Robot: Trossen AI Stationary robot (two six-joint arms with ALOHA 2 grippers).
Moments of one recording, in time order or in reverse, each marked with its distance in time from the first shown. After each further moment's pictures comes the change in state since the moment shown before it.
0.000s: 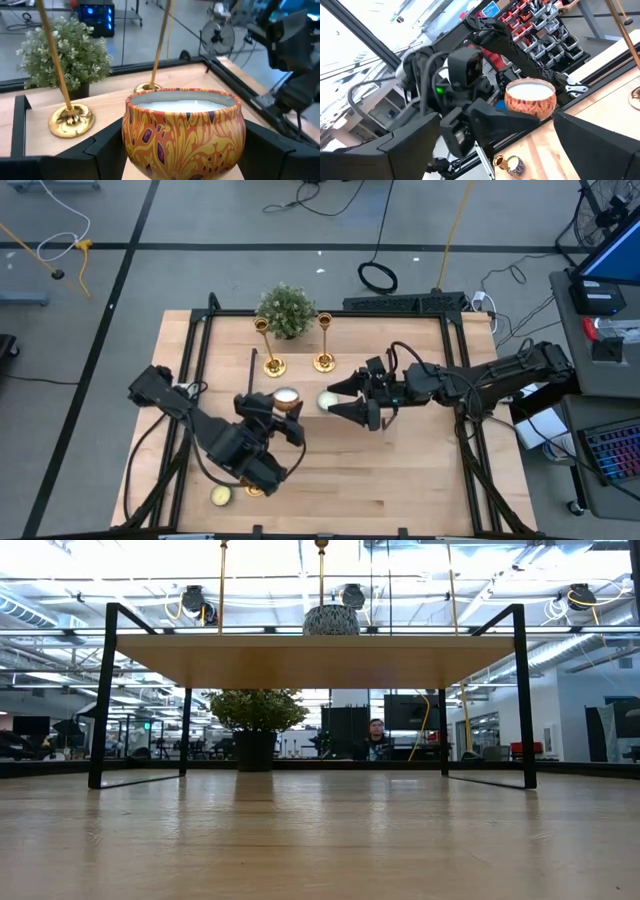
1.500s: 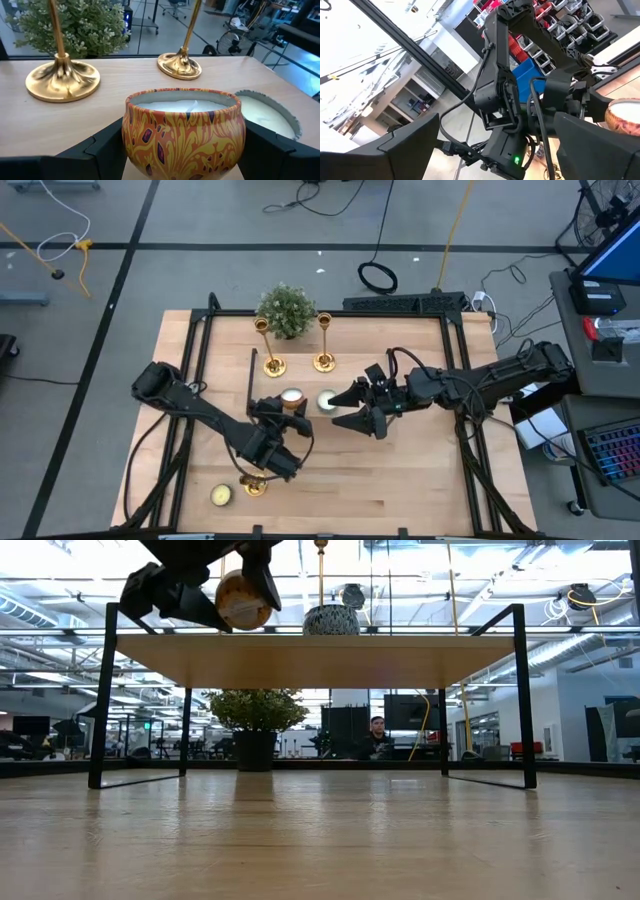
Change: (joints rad) left arm 0.102 0.001 -0.494 0.501 -0.061 0.000; right arm 0.032 -0.002 0.000 -0.001 -0.081 0.055
